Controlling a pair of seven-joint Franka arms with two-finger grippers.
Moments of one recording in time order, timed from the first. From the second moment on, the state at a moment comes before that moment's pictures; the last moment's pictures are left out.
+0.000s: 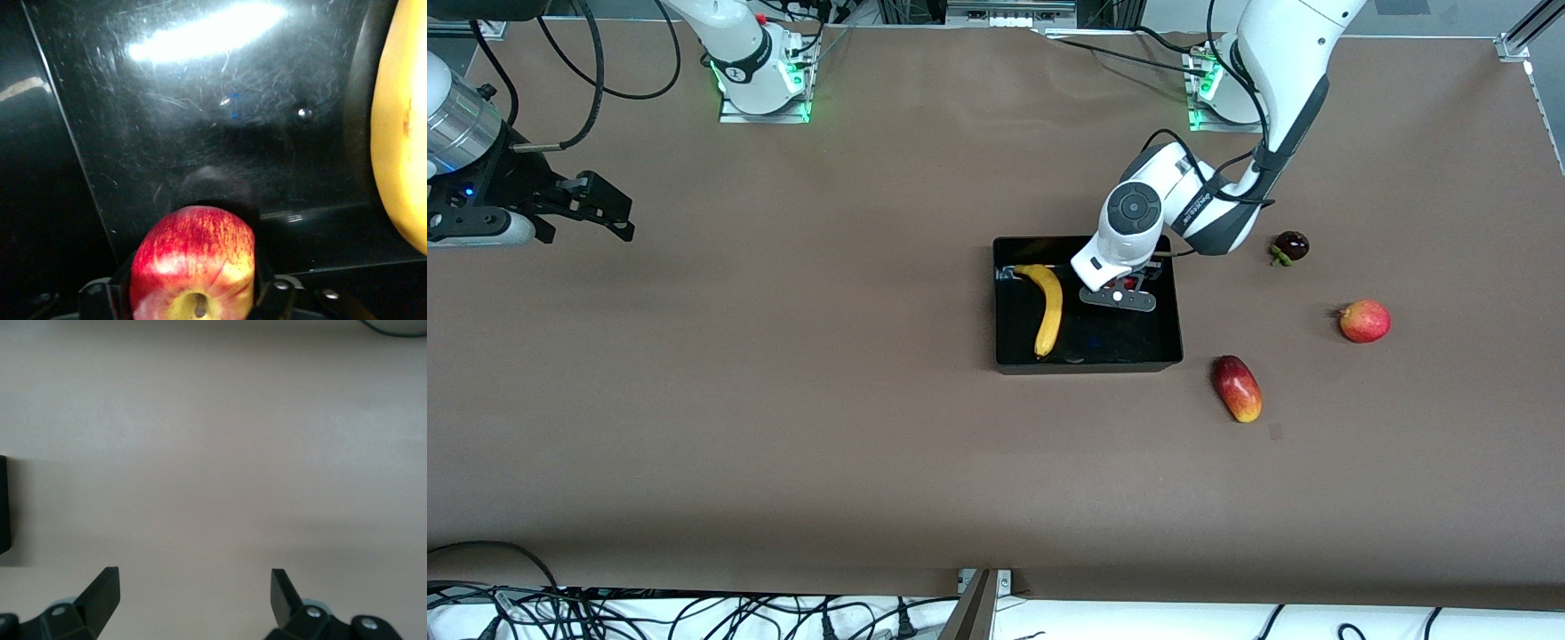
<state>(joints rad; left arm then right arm) -0.24 0.47 -0.35 -2.06 0.23 2.31 -0.60 0.12 0.02 -0.02 -1.60 0.00 1.68 0.07</state>
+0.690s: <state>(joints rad) -0.17 0.33 -0.34 -1.82 0.23 1.83 -0.41 0.13 0.02 -0.02 -1.60 0.00 1.68 0.07</state>
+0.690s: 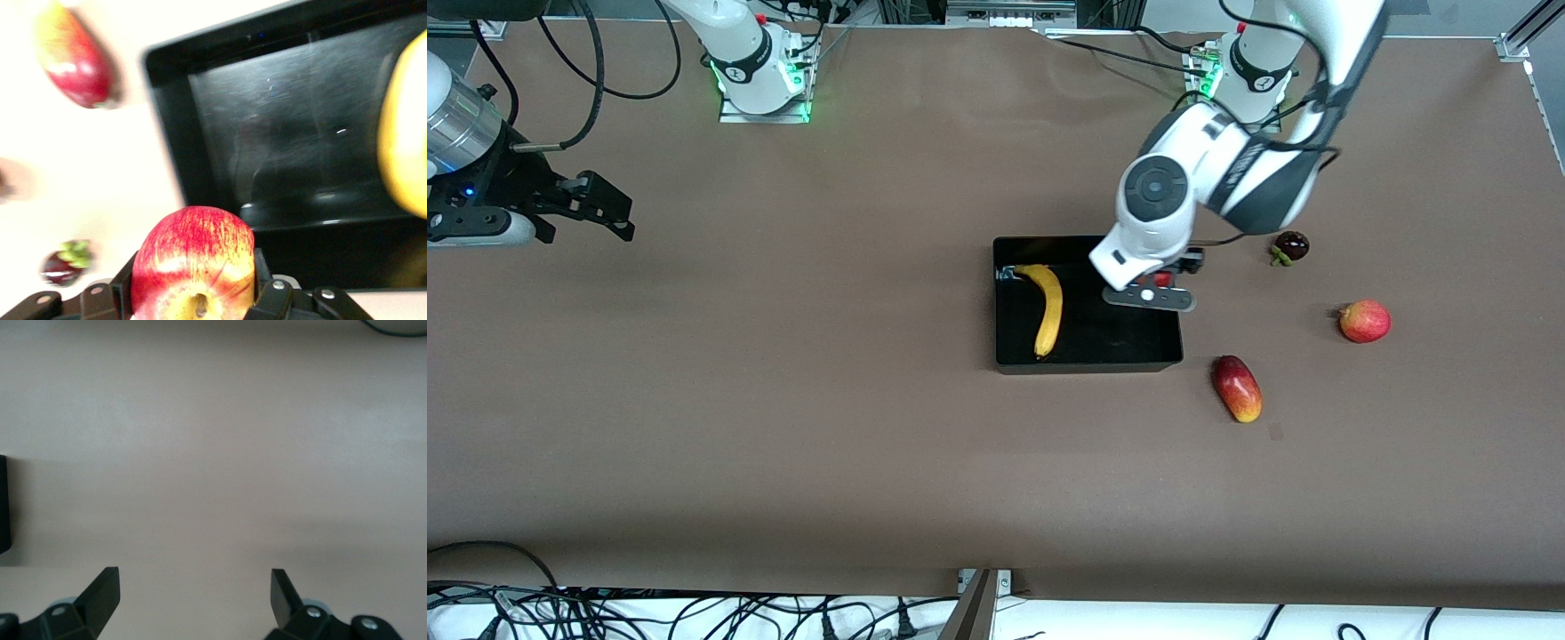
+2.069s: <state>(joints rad) 0.21 0.35 -0.40 -2.13 0.23 2.24 -0.02 0.13 0.02 -0.02 -1.60 0.00 1.68 0.07</state>
